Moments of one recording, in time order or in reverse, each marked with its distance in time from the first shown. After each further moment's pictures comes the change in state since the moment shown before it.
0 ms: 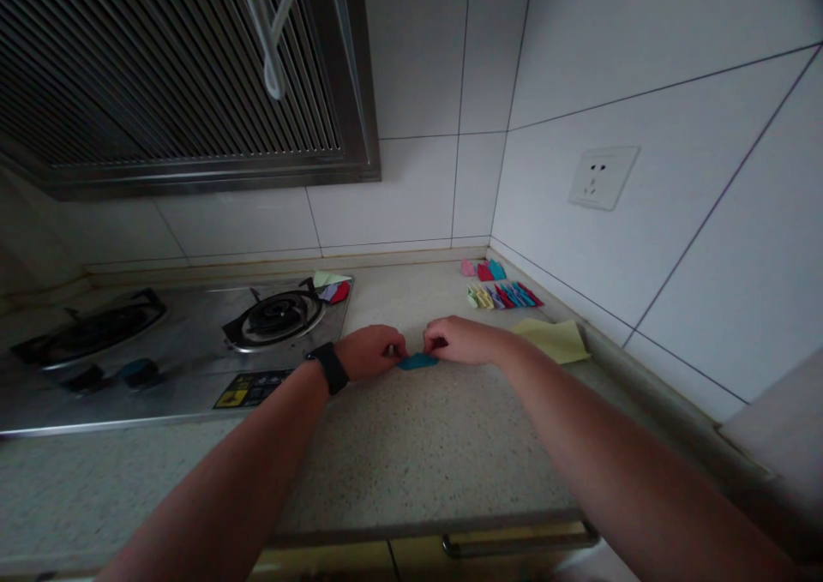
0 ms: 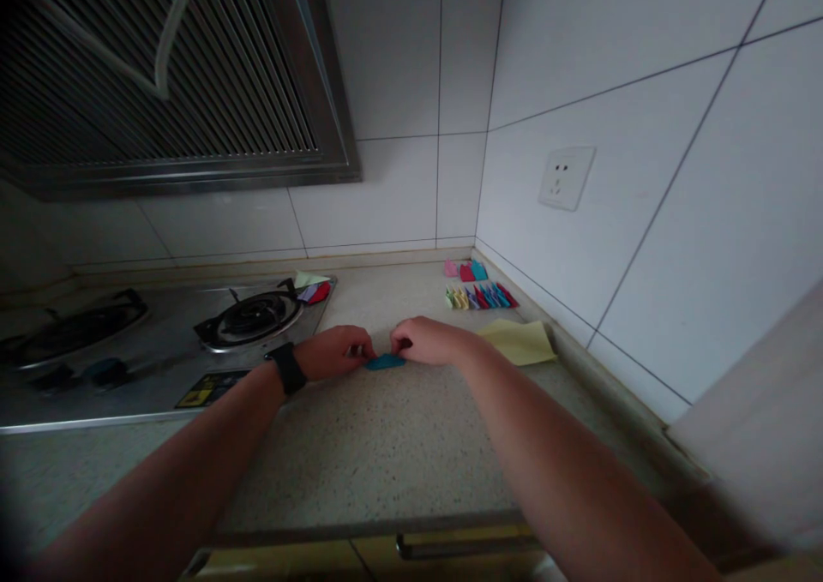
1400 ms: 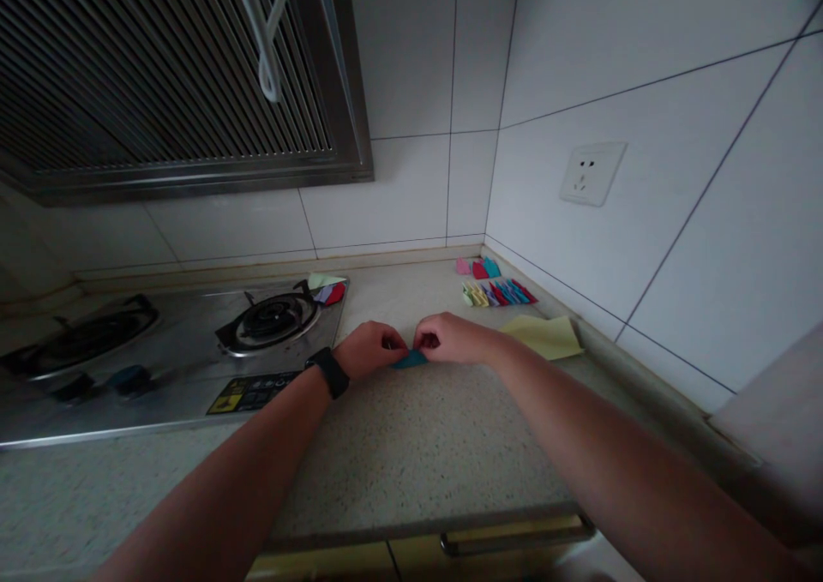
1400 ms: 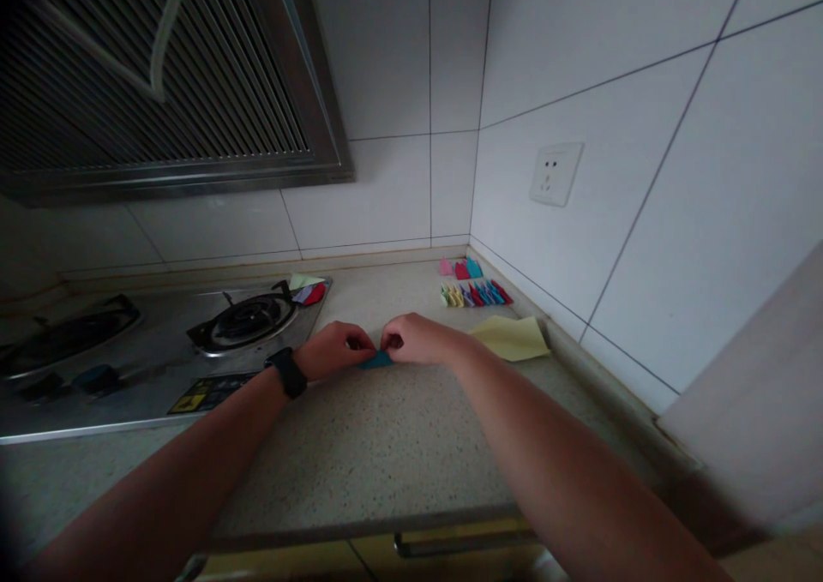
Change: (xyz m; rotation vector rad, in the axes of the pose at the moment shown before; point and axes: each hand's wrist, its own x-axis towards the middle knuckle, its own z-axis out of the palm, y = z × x) left_hand 0.007 0.003 0.009 -0.272 0.086 -0.237; right_hand -0.002 -0.015 0.002 0.068 0.109 0.010
